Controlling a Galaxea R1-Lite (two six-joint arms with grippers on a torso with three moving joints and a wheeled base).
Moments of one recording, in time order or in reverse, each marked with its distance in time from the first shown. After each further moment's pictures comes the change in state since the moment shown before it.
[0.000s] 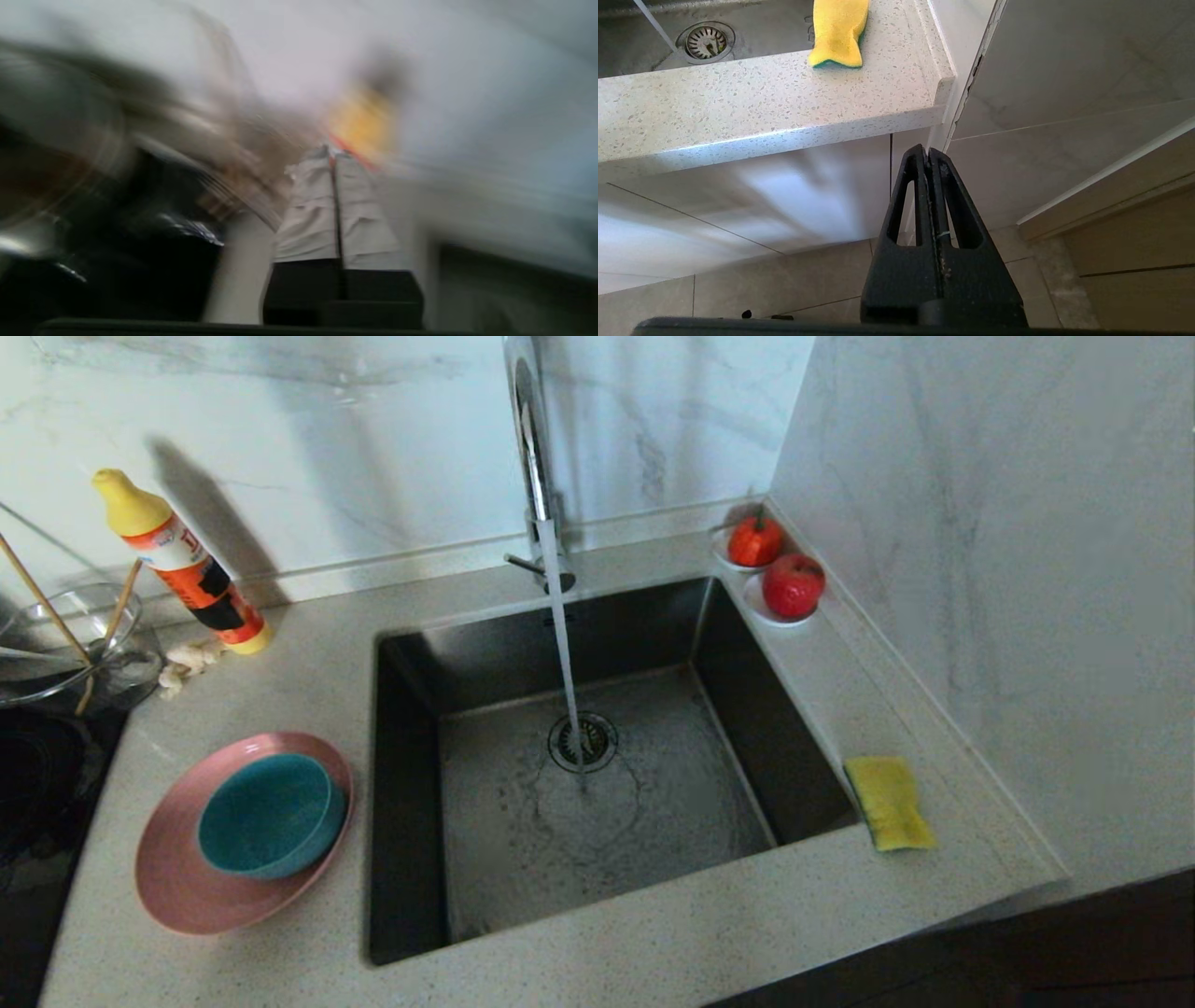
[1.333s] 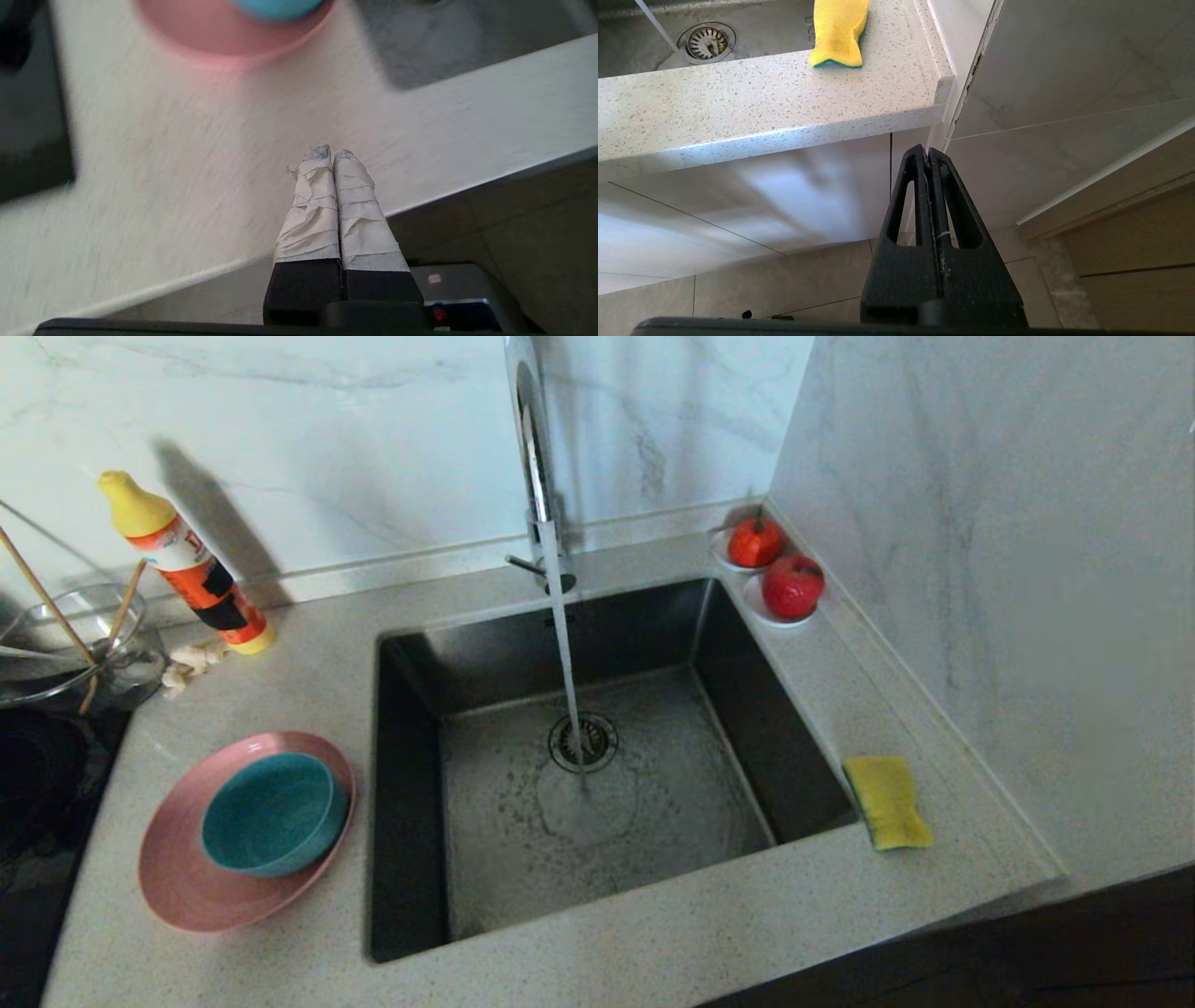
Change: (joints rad) left arm -0.511 -1.328 1.427 0.077 0.133 0.258; right arm 0.000 0.000 0.000 0.000 -0.001 0.000
